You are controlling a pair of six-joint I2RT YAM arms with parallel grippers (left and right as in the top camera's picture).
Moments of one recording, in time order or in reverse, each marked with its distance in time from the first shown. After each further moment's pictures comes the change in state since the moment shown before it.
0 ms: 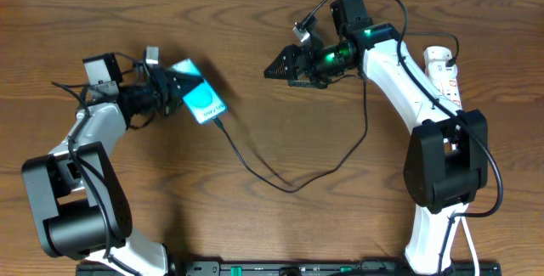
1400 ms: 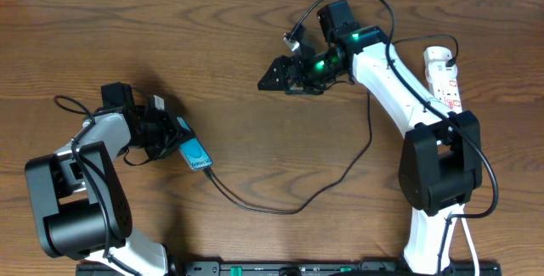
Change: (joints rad) left arm 0.000 0.000 -0.102 -0.348 -0.547 0.306; right arm 0.054 0.000 0.000 -0.051 0.081 -0.042
